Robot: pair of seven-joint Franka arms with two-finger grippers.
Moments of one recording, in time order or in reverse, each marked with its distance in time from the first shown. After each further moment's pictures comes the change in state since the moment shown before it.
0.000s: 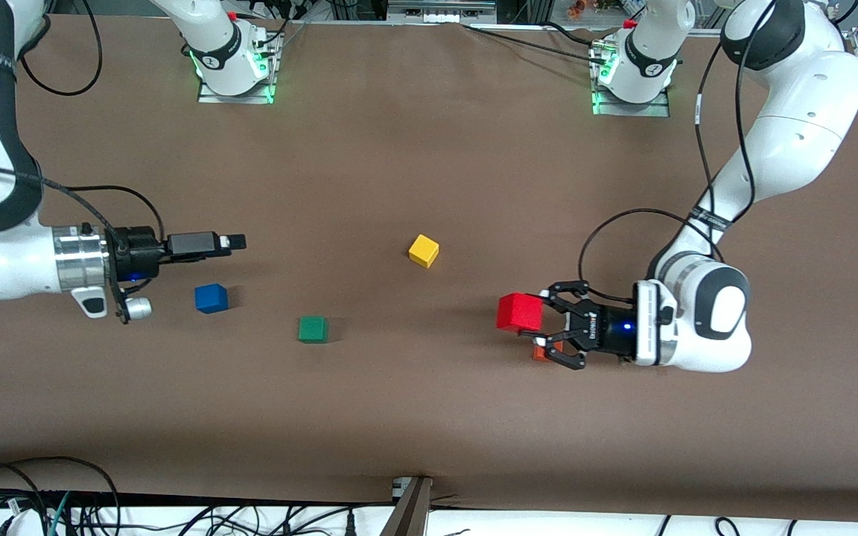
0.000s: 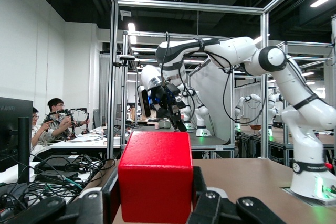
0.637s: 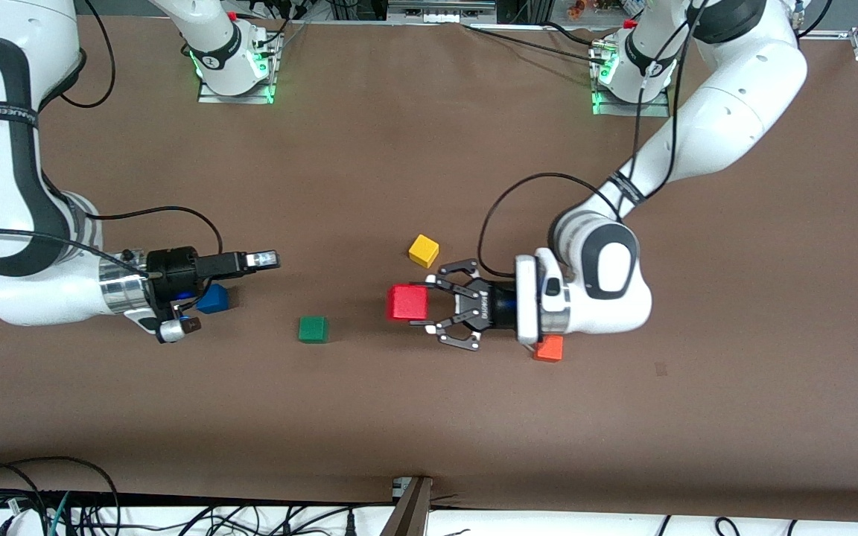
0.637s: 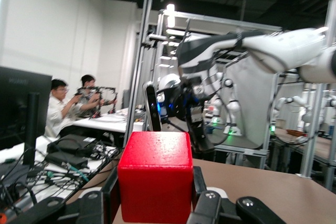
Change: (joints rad) left arm -0.207 0.000 -0.178 -0.007 -0.076 0.525 -0.076; right arm 0.065 0.082 0.008 0.005 0.321 0.030 -0.024
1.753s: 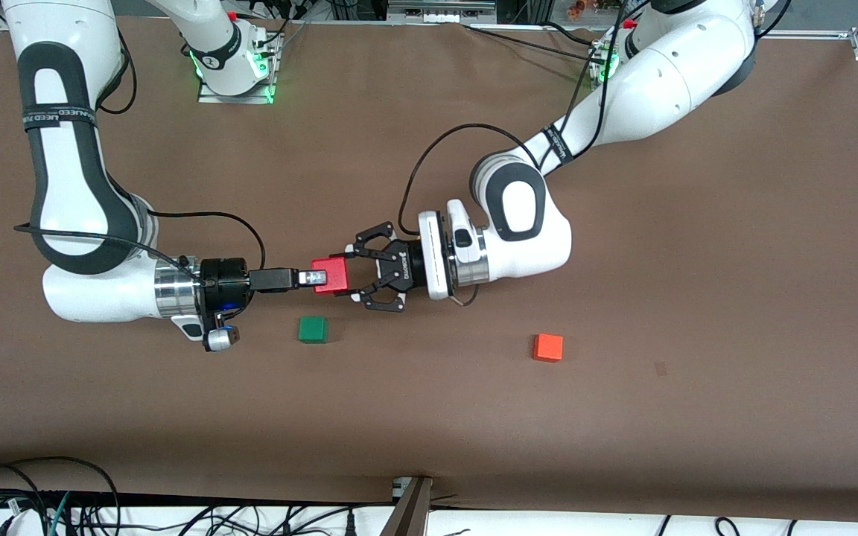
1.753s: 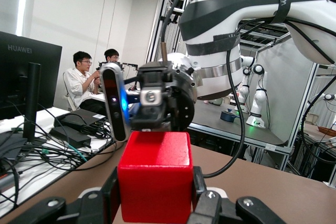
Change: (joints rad) left arm -0.186 -0.027 -0.046 0.027 -0.061 0.323 -0.059; right arm 0.097 0.021 0.001 0.004 0.027 0.197 -0.012
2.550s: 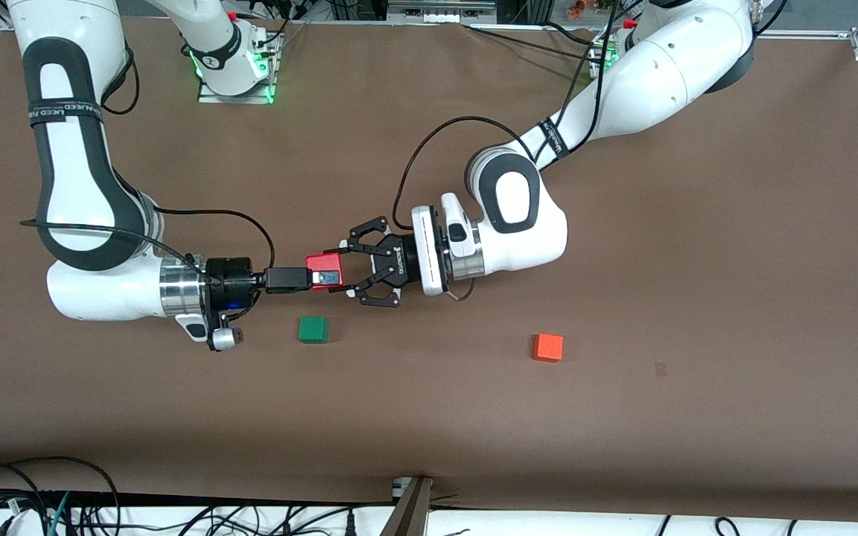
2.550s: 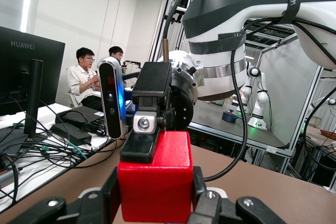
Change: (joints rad) left arm -0.005 -0.012 0.002 0.001 -0.001 0.019 -0.031; right arm 0.008 -0.003 -0.001 0.010 0.005 0.014 -0.022
